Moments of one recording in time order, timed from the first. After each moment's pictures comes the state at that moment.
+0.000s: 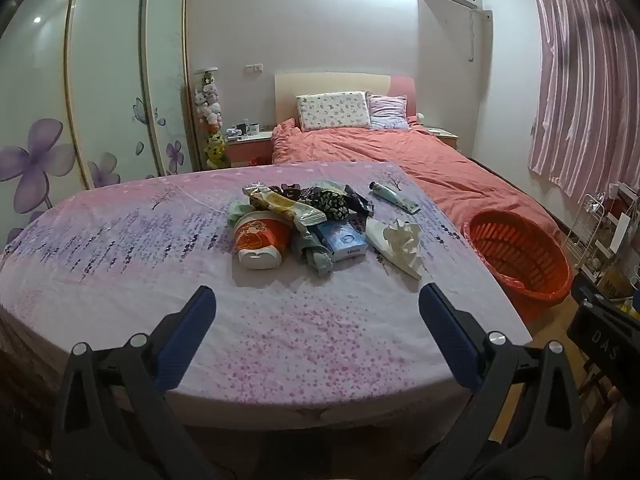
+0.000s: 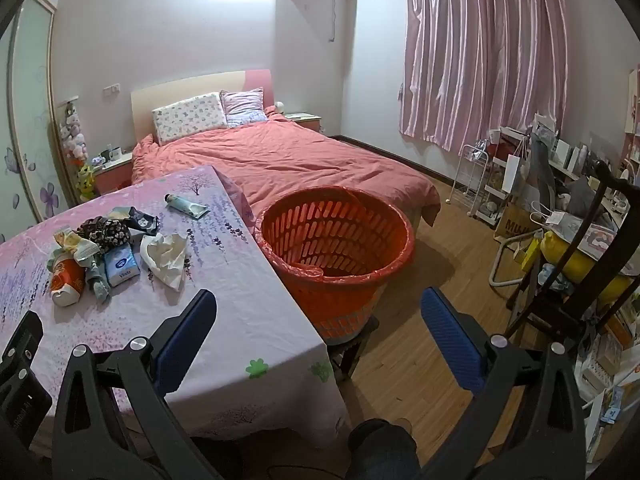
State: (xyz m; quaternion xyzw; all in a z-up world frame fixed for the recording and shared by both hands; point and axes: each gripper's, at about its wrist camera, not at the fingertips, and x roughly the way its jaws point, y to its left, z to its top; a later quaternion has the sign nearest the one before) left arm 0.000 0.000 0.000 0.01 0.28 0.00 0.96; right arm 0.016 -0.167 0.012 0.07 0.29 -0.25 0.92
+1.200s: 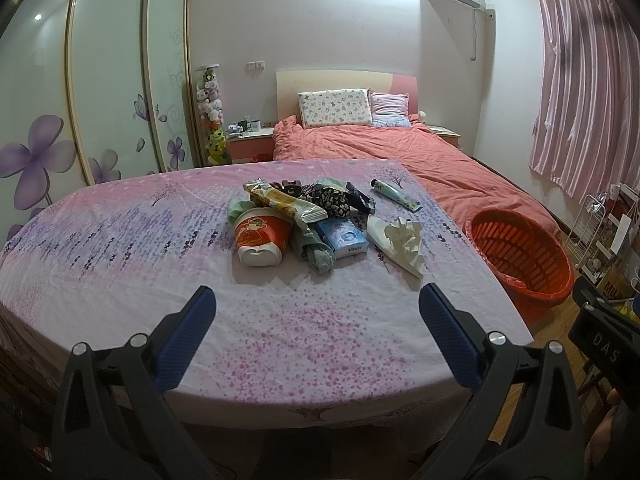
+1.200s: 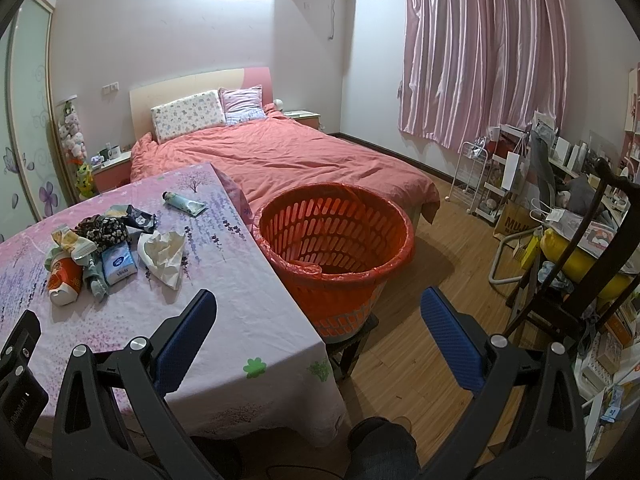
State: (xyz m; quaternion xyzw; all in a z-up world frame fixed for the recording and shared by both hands) left arm 0.000 0.000 0.000 0.01 0.29 0.00 0.96; right arm 0.017 -0.169 0.010 0.07 0.29 -0.25 0.92
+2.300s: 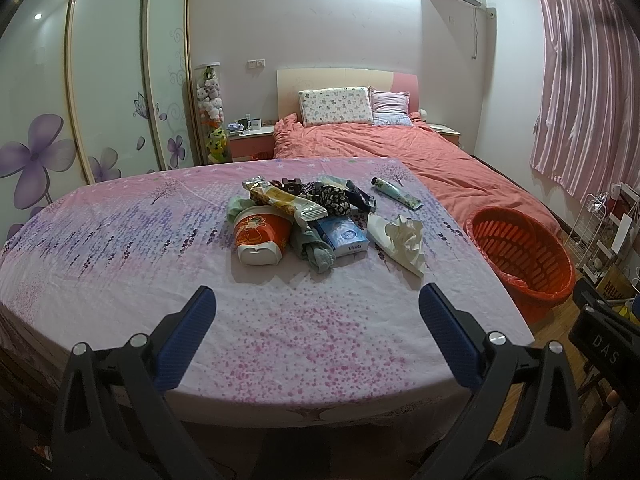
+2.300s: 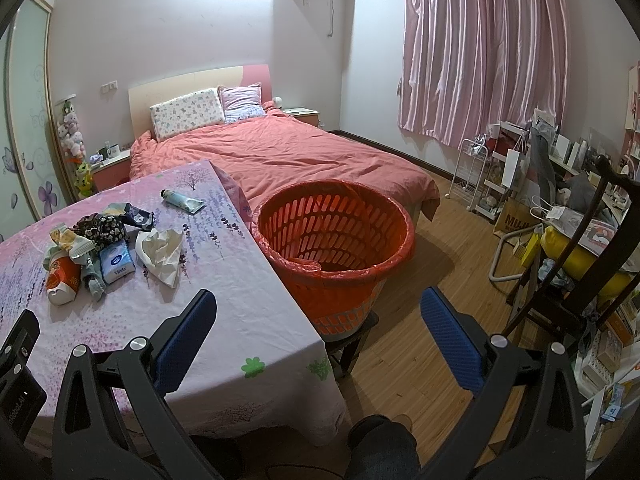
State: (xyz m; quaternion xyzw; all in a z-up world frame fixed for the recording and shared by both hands) left arm 0.001 0.001 -0.002 0.01 0.29 0.00 0.96; right arm 0.017 -0.171 0.007 0.07 0.29 -0.25 0.92
